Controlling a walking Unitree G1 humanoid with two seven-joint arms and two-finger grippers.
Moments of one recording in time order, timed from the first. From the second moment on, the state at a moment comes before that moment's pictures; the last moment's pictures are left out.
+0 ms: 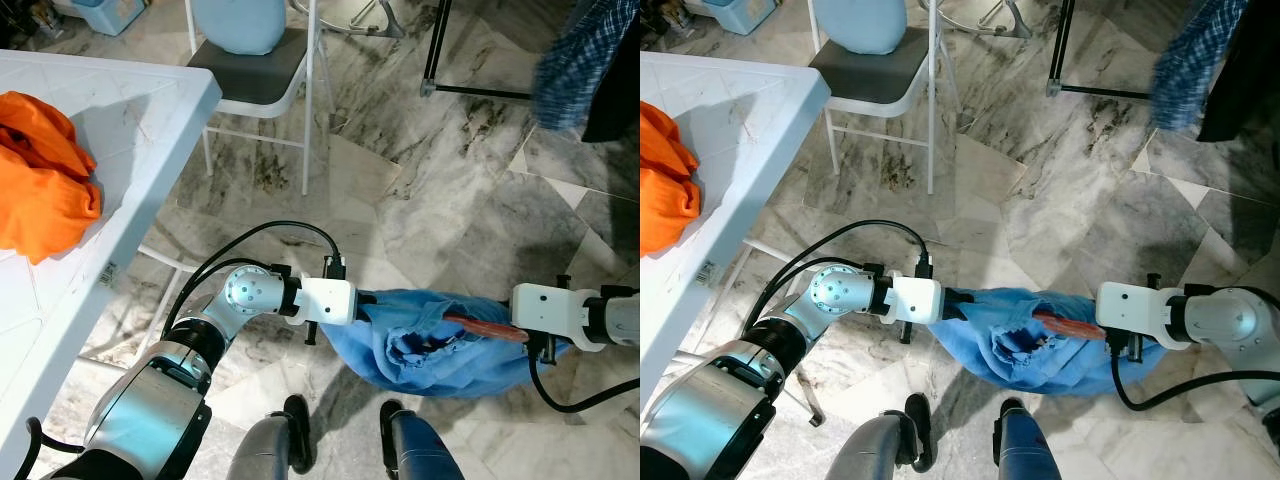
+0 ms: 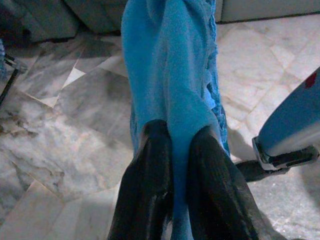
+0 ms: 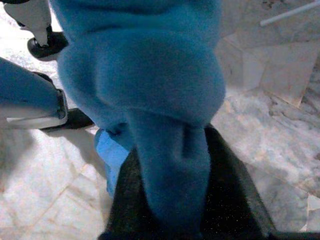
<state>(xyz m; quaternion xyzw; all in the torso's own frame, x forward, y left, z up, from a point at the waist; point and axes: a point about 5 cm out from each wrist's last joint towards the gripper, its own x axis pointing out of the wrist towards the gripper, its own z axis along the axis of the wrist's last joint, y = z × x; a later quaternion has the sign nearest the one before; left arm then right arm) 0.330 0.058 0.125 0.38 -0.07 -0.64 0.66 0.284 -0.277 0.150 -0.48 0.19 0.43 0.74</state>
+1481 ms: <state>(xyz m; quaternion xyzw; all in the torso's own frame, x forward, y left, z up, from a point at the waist) 0.325 0.049 0.118 0.38 -0.12 -0.60 0.70 0.284 -0.253 0.098 -0.40 0.20 0.39 0.80</state>
